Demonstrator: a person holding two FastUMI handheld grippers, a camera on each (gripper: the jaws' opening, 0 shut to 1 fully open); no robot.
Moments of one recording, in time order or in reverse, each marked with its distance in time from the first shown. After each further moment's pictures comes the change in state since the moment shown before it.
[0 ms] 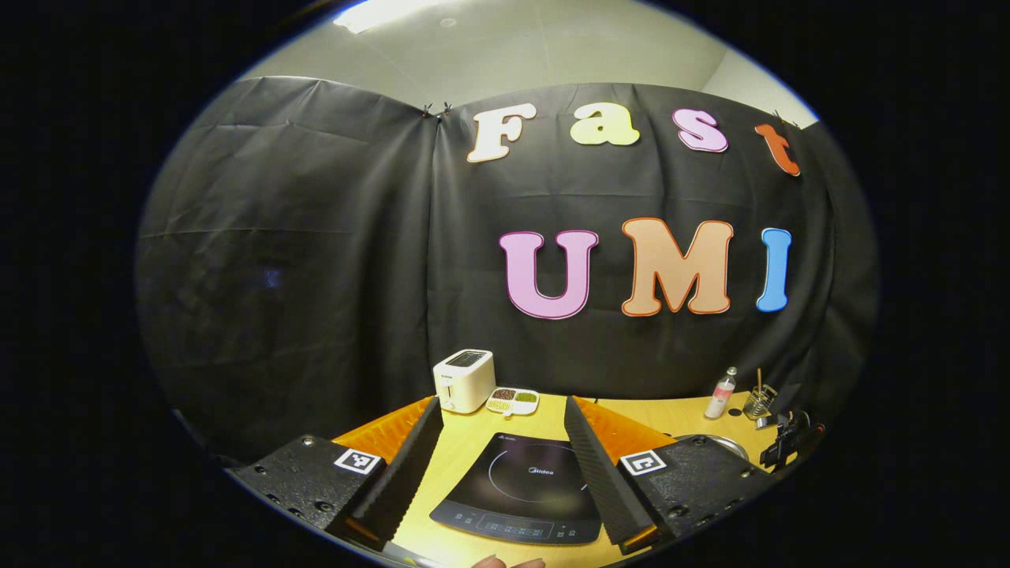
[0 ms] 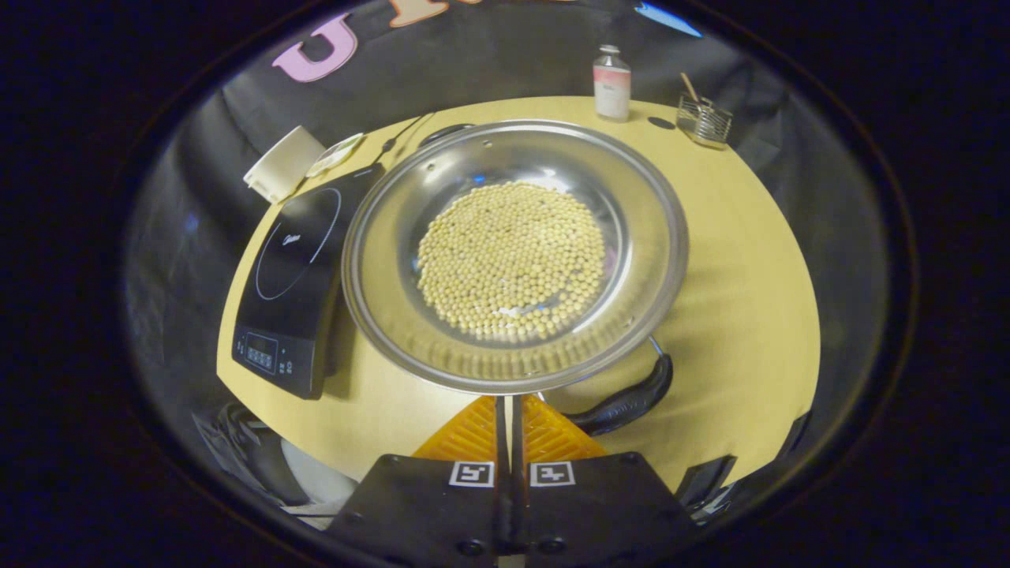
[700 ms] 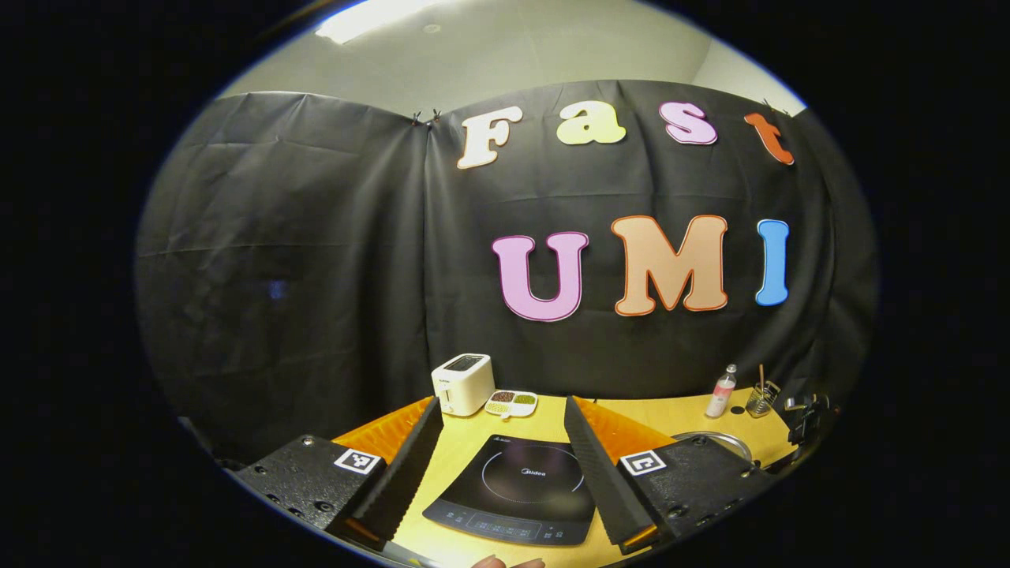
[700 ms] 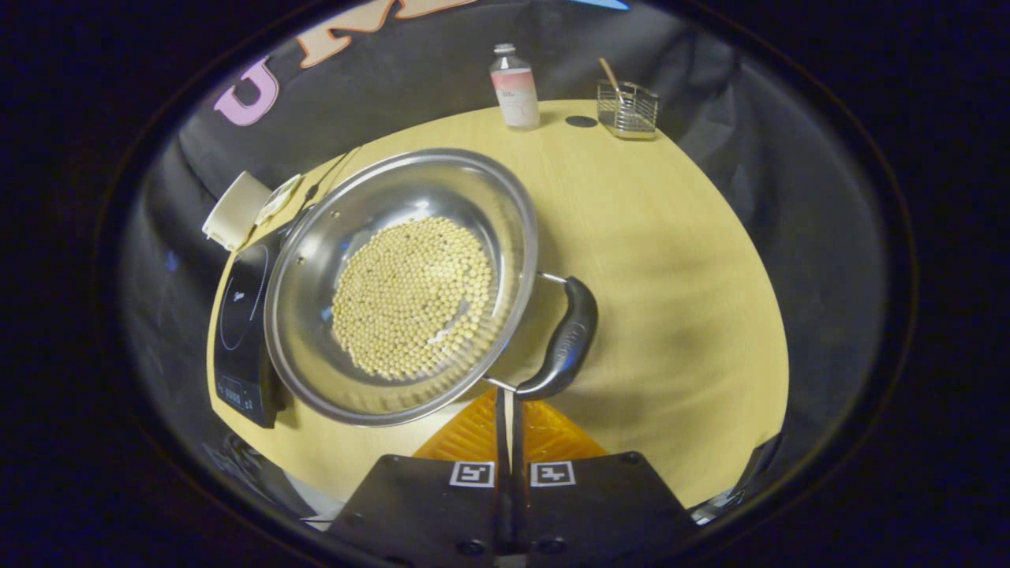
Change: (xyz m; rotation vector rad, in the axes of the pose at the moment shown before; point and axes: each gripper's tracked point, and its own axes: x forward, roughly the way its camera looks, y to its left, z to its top) left arm -0.009 -0.032 0.009 0.050 0.001 0.026; right arm 0.011 -0.106 0.045 0.094 -0.045 -0.057
